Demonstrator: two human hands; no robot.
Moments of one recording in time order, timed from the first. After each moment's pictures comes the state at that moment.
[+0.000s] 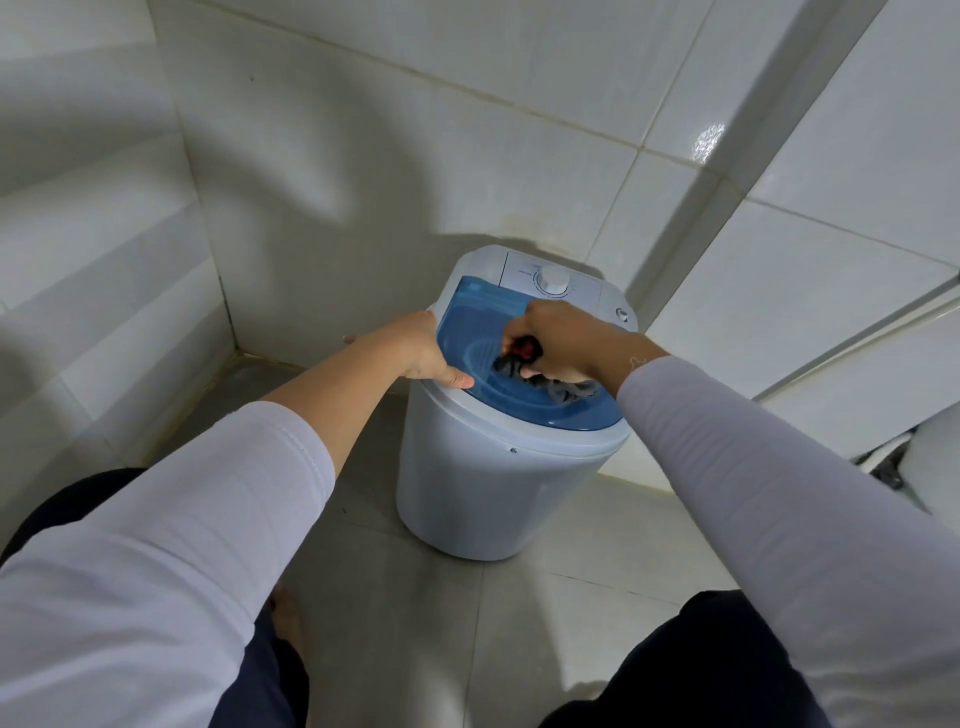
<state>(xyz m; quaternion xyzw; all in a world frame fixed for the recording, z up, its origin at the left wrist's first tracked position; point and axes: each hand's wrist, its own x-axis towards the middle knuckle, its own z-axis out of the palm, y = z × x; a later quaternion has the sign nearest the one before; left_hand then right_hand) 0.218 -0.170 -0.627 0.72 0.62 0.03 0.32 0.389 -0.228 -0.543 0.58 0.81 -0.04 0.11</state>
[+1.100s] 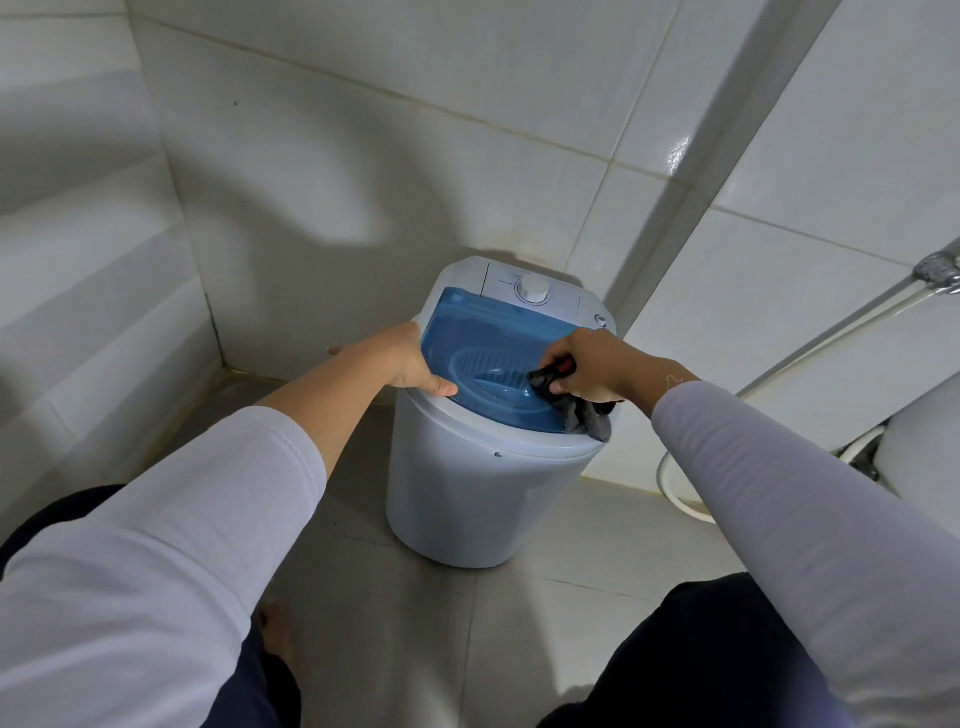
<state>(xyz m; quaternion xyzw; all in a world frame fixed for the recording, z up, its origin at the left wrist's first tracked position) 0.219 -0.176 -0.628 0.72 0.62 0.02 0.31 0.434 -0.251 -0.545 0.67 0.73 -0.12 0.06</state>
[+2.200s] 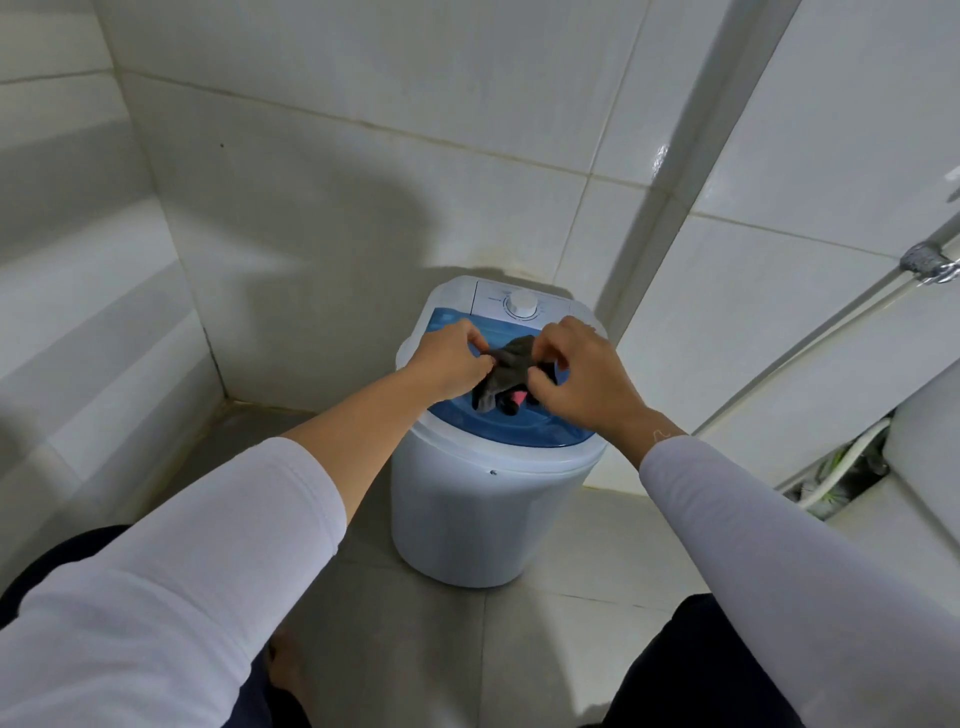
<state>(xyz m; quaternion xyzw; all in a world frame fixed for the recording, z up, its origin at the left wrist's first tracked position) 0.273 -0.211 -0.576 0.71 0.55 0.23 0.36 0.435 -0.263 -0.566 0.59 0.75 0.00 -0.29</state>
